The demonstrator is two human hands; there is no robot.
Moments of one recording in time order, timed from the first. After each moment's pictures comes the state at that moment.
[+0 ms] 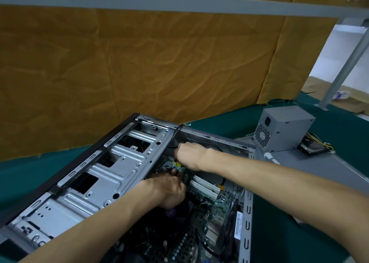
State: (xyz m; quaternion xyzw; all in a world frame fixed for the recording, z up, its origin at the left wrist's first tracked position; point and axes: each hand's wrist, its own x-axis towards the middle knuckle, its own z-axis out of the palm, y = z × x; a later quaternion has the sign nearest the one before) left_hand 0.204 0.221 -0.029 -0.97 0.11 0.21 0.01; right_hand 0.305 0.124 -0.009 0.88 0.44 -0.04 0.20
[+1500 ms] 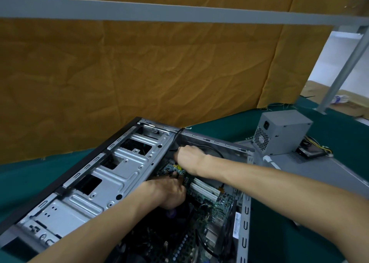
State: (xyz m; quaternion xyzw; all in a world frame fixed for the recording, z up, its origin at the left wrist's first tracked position) left_hand 0.208 0.222 -0.022 -0.90 0.30 0.20 0.25; right_hand 0.297 0.125 -0.011 0.89 0.41 -0.01 0.18
